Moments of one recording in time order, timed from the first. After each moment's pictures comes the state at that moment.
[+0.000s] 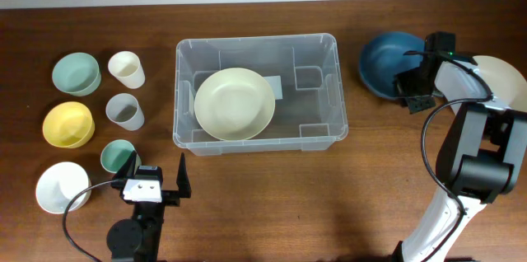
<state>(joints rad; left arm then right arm) 0.02 0.01 0.01 -0.07 0.07 0.06 -0.25 2.13 1.51 -0.74 -0.12 1.03</state>
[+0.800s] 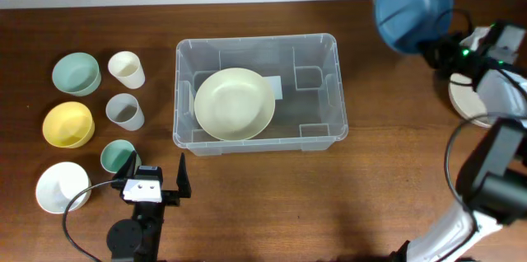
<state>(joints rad) 0.02 0.01 0.01 -0.07 0.07 0.06 -0.44 1.99 1.50 -0.27 -0.82 0.85</state>
